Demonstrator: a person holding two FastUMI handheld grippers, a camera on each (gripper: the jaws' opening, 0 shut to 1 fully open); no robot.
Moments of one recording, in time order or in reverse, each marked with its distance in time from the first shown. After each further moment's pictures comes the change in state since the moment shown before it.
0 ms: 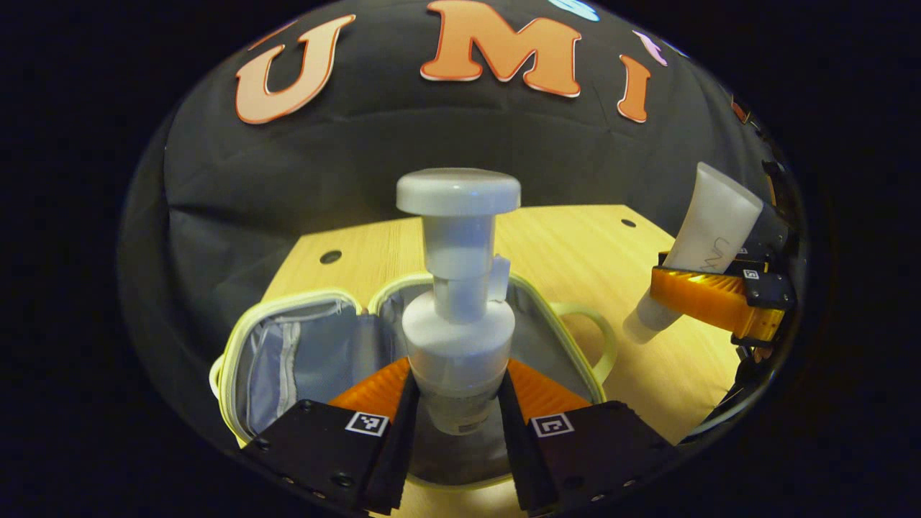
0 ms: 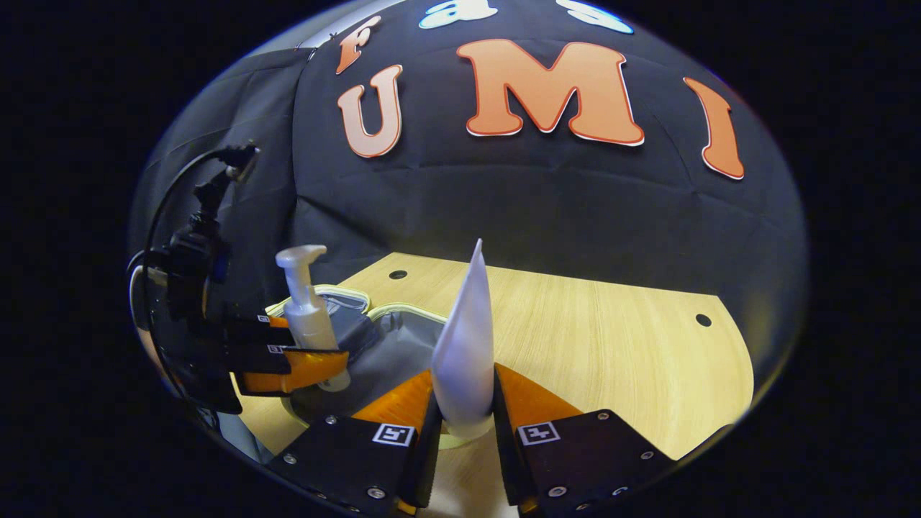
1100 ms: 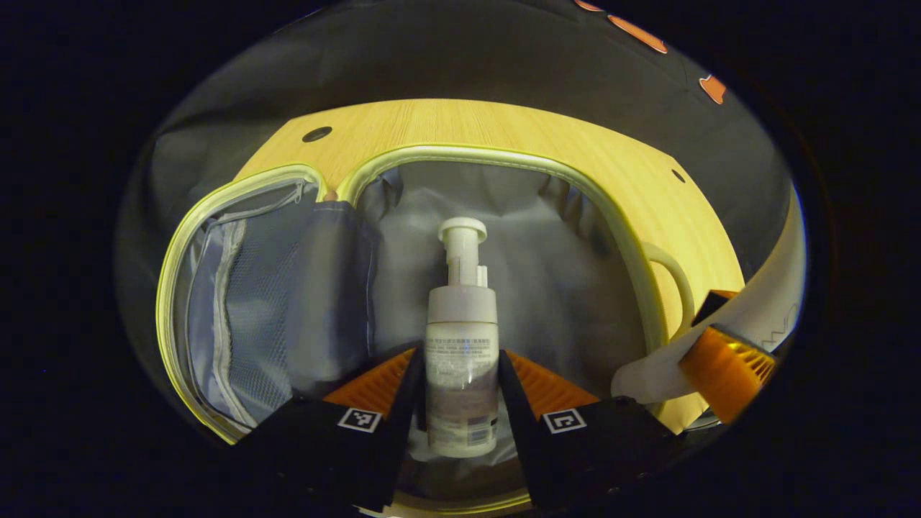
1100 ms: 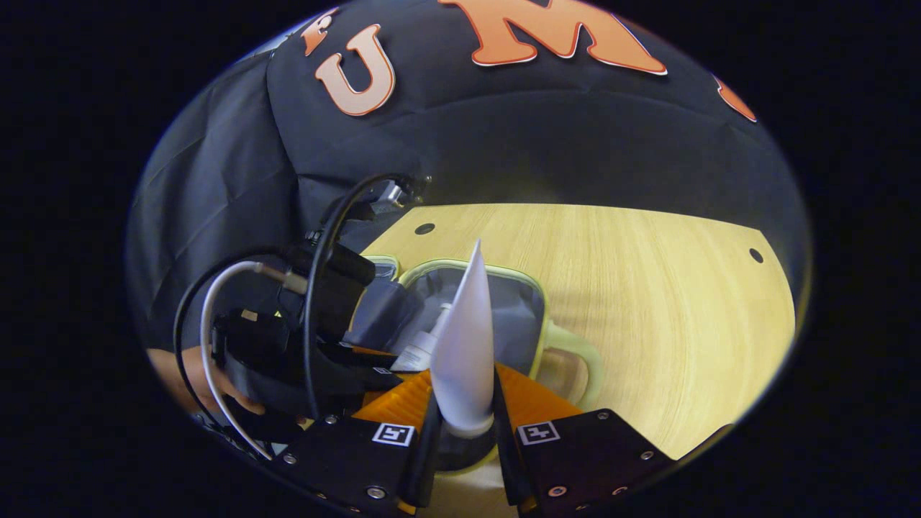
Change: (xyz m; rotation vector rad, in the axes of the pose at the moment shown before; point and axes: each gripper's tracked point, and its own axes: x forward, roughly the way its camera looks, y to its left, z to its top) left arm 0.043 0.002 -0.034 -0.163 0.375 0.014; right arm 0.059 0.063 -0.047 0.163 0.220 0.119
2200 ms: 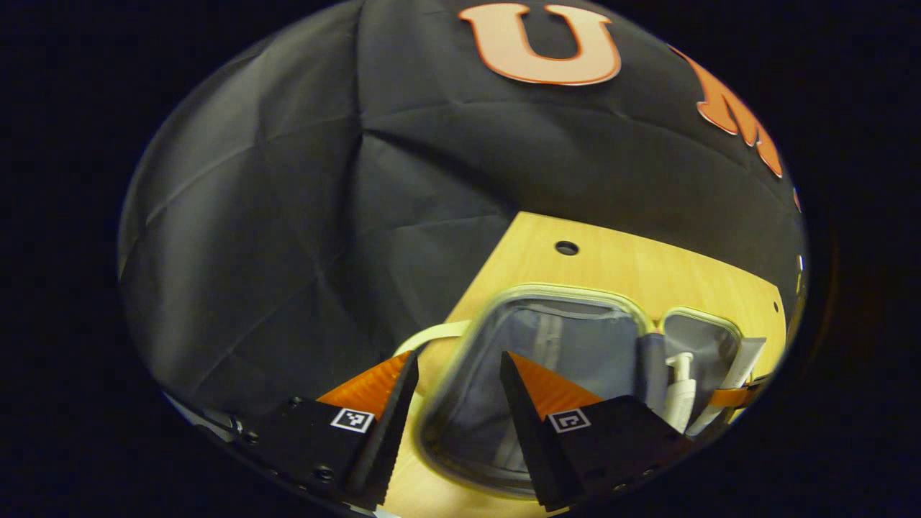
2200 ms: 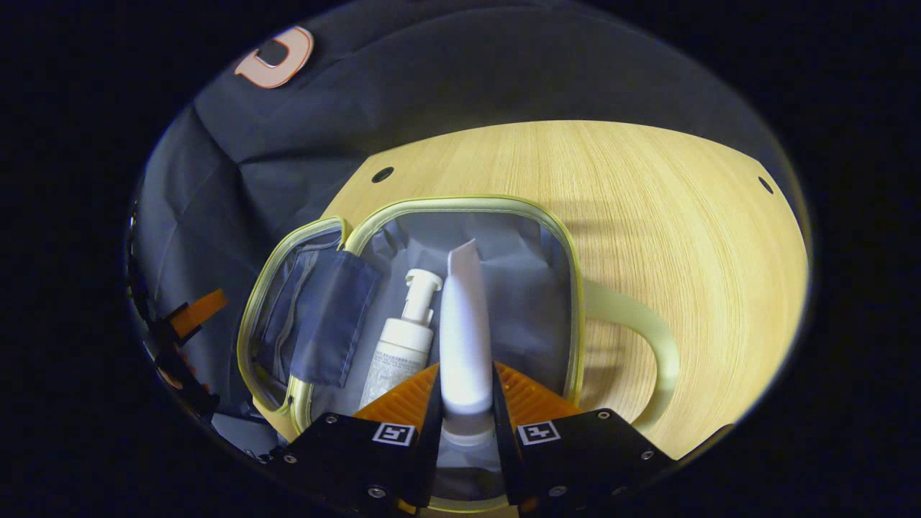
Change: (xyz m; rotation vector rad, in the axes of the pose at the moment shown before) left arm -0.166 0.304 0.022 -0.357 -0.432 0.513; right arm 0.062 -0.009 -0.042 0.183 0.295 -0.078
